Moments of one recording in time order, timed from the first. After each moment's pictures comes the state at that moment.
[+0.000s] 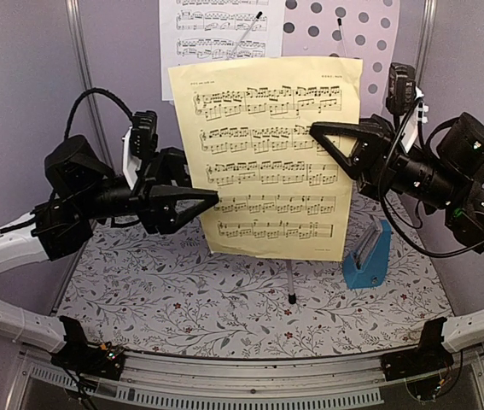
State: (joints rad) left arm -0.94 1.09 1.00 0.32 0.60 -0.10; right arm 1.03 1.04 1.18 0.20 -0.31 0.15
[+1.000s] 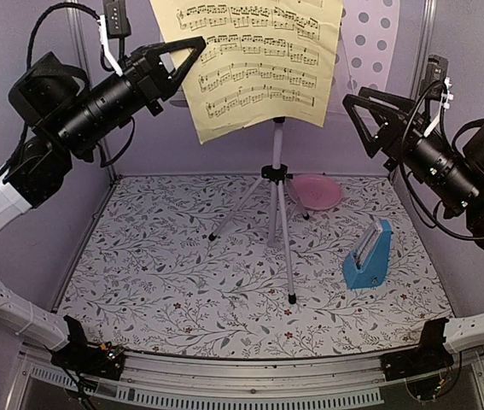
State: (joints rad) left arm -0.99 1.26 1.53 0.16 0.09 -0.10; right arm 1.03 0.94 1.15 0.17 0.14 0.05
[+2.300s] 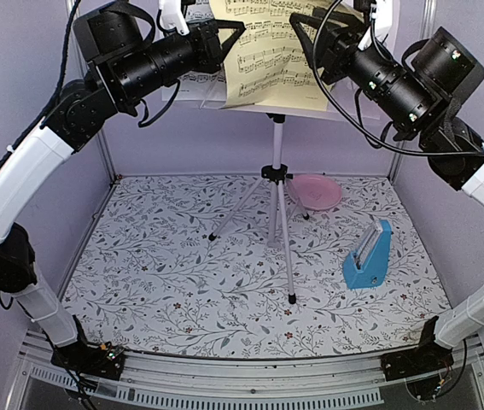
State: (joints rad) left arm -0.99 1.66 2.16 -0.25 -0.16 -0.07; right arm 1.02 1.40 1.74 0.14 0.23 -0.26
